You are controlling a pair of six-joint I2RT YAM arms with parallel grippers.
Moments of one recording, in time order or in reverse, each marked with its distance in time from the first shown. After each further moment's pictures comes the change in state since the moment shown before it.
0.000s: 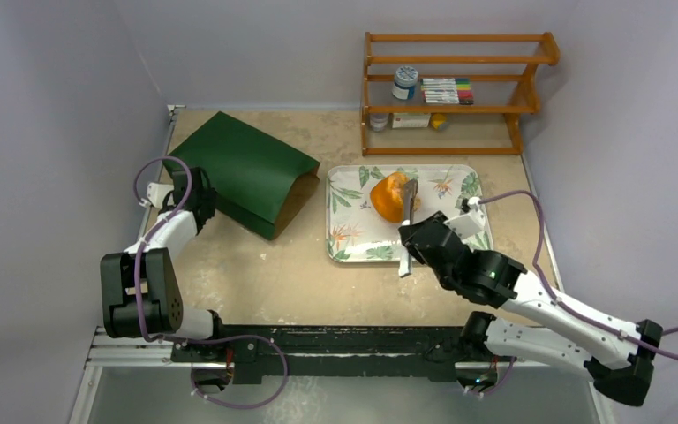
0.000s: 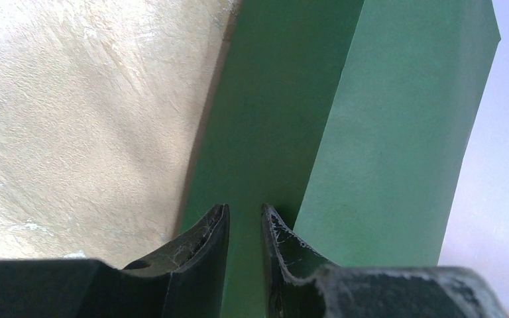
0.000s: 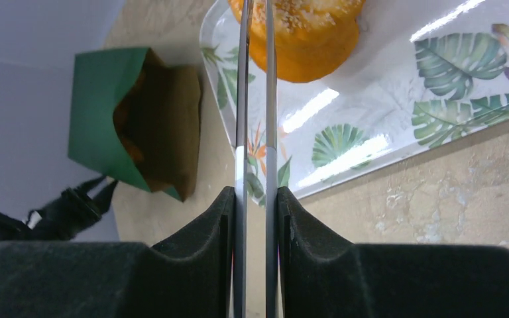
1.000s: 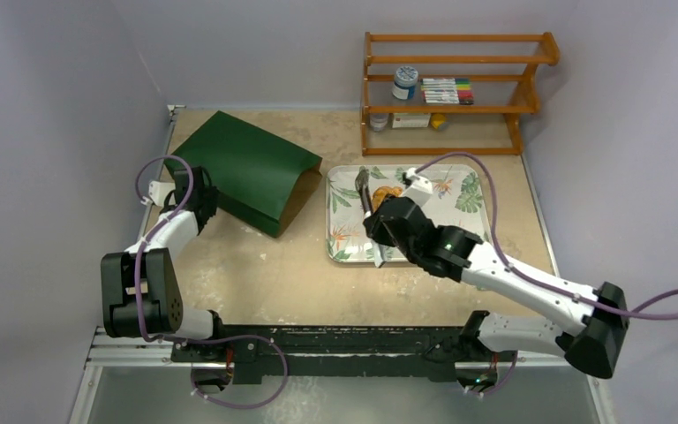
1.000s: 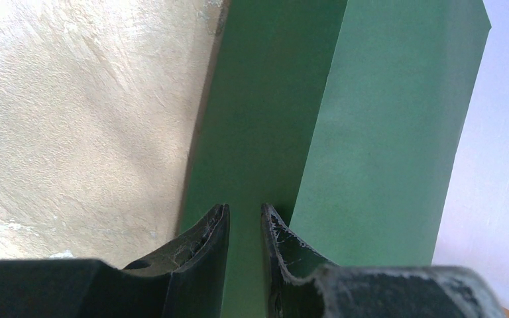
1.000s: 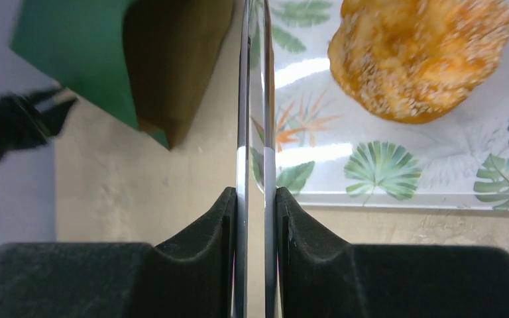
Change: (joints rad) left arm -0.013 0.000 0.000 0.020 0.005 0.000; right arm -0.069 0.246 0.110 0.233 -0.173 -0.368
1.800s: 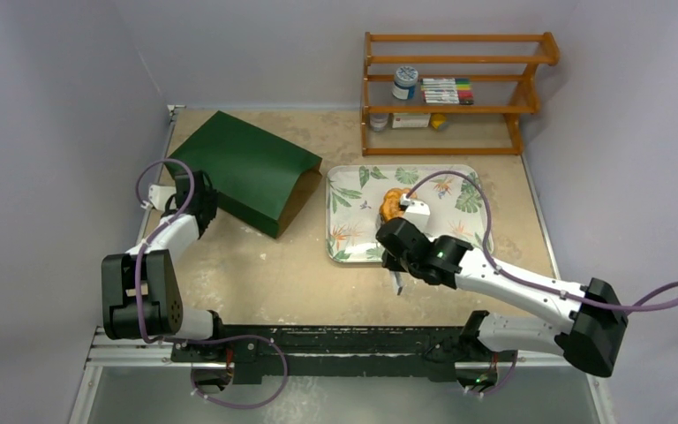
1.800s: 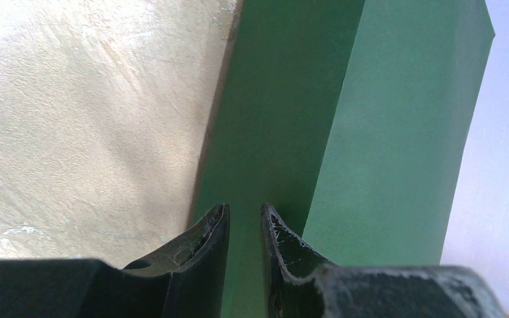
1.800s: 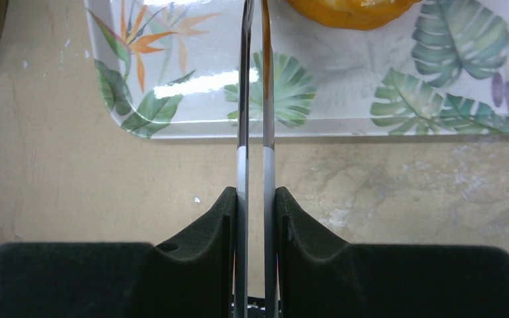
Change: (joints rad) left arm 0.000 -0.010 -0.040 0.034 -0.026 -0.007; right arm 0.000 0.071 -0.137 -0.147 -0.103 -0.096
